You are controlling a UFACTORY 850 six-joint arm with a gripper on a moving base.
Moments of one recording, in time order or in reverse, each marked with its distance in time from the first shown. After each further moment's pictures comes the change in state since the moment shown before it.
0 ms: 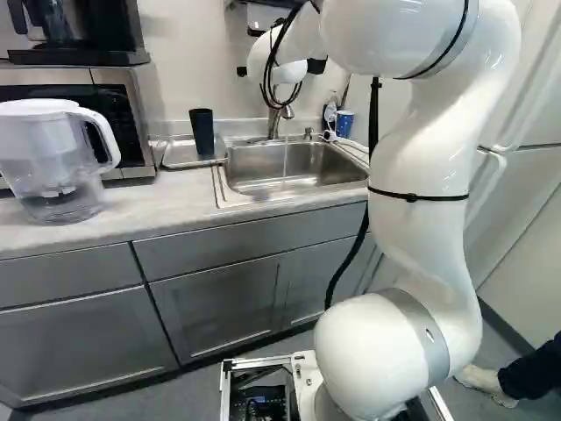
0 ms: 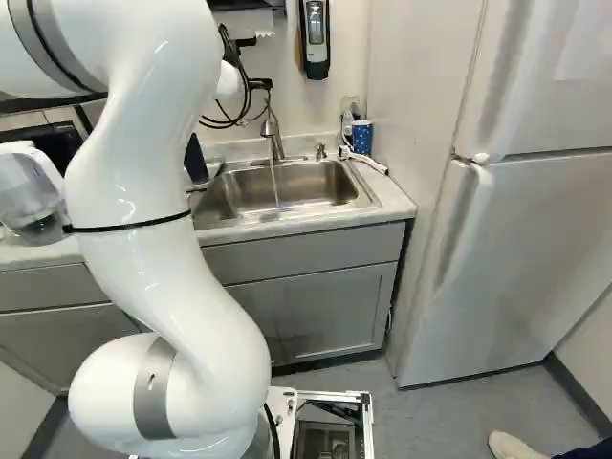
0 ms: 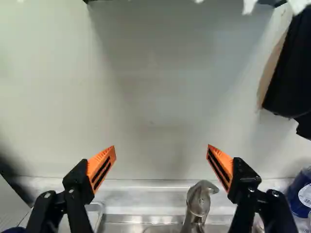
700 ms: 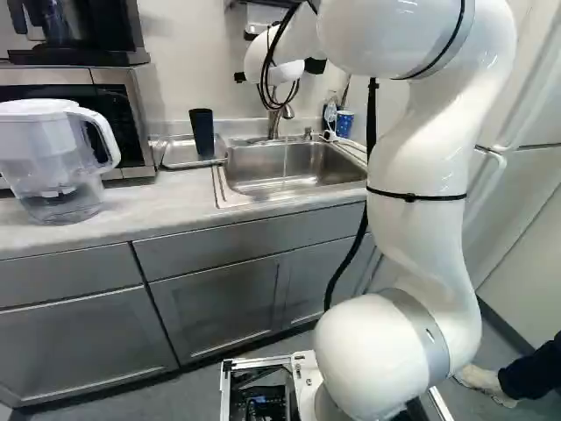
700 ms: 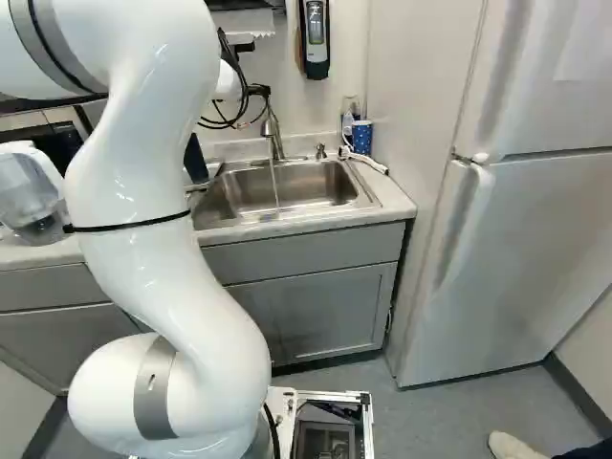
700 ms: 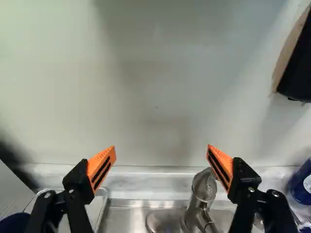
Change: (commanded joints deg) arm 0.6 -0.3 -0.3 0.0 -5.3 0.0
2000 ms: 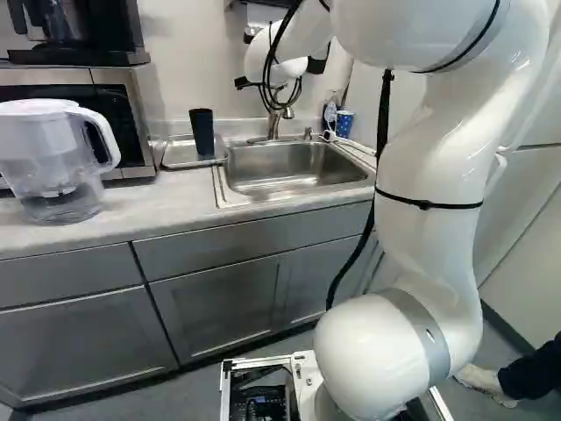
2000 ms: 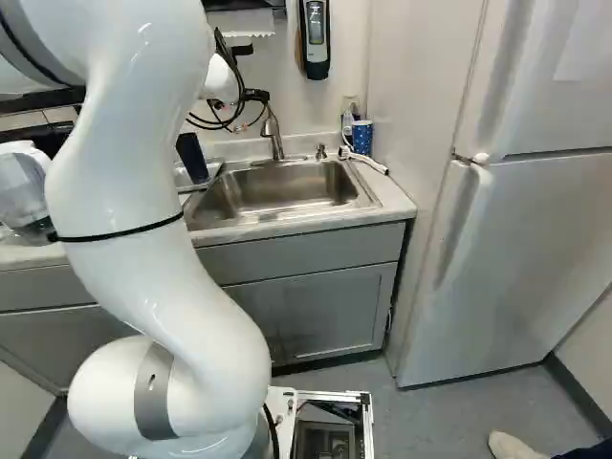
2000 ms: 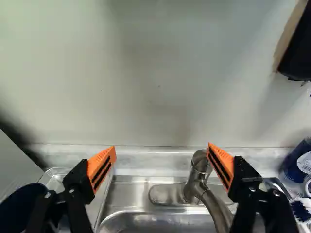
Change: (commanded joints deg) arm 0.4 4.3 5.0 0.0 -4.6 0.0
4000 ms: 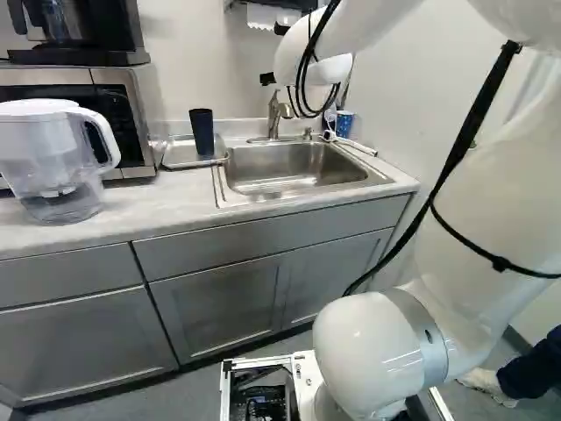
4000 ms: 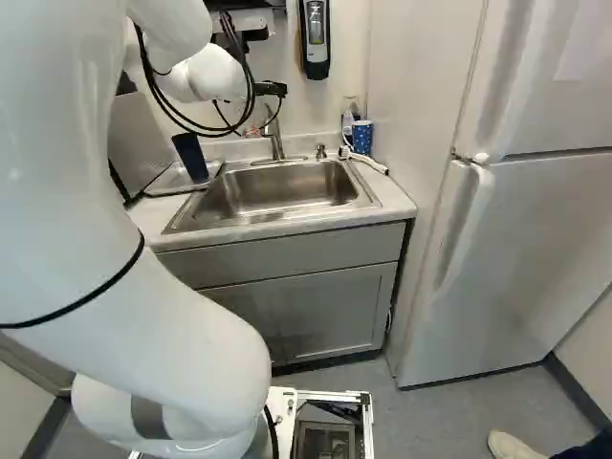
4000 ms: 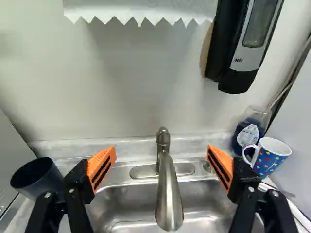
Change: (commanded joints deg) arm -6.4 20.3 21.4 0.0 6.0 0.0
